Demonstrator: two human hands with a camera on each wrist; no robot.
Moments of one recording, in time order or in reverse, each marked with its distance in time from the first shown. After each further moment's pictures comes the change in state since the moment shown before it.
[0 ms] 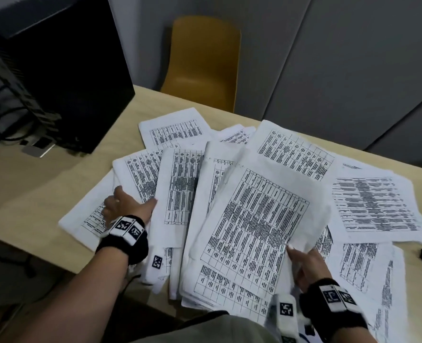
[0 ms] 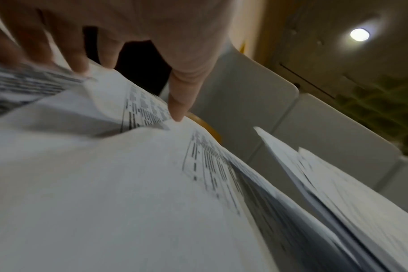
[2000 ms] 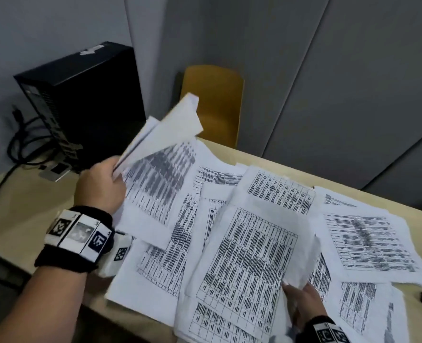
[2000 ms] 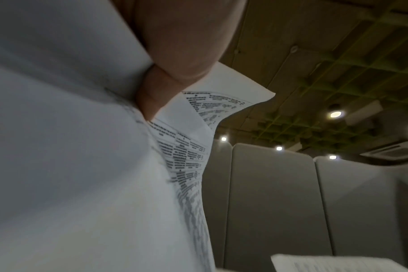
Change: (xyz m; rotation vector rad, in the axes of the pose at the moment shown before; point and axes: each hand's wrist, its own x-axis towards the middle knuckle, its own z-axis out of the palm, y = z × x) left_hand -0.045 0.067 -0.136 -0.010 0.349 0.686; right_hand 0.028 0.026 -0.005 -0.078 0.023 -0.015
